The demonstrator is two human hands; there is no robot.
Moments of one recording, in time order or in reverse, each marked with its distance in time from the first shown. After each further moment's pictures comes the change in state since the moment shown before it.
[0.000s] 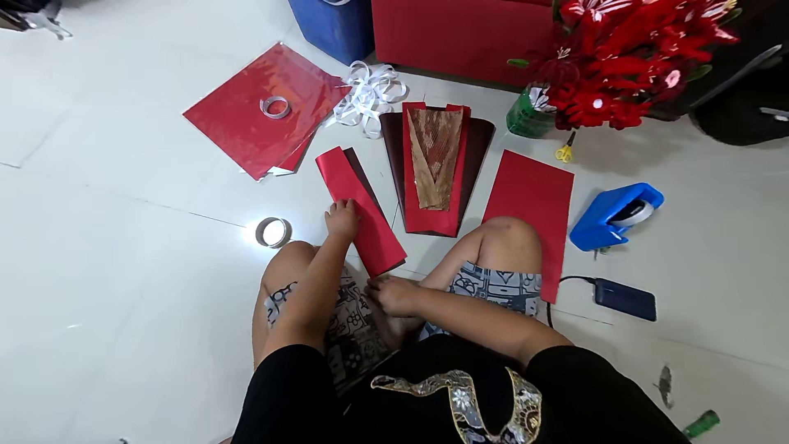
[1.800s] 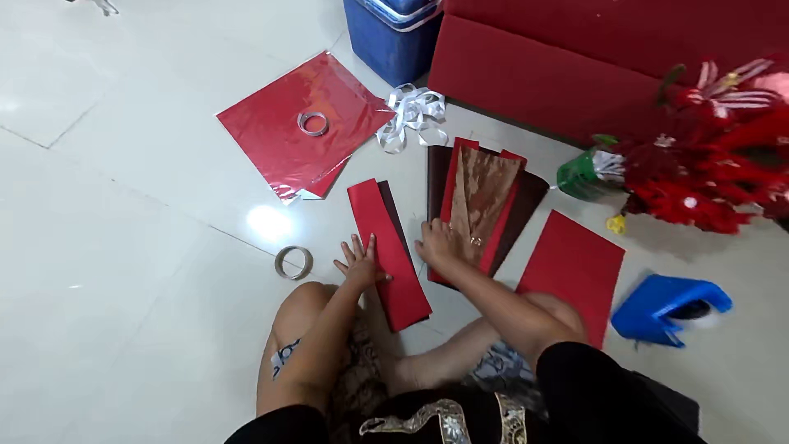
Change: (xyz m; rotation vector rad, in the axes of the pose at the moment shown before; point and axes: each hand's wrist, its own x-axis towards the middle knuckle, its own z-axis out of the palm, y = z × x) left_hand 0.005 -0.022 -0.001 -0.075 -0.333 -0.169; right_hand 0.056 0.095 -0.183 -0.030 0.452 0.691
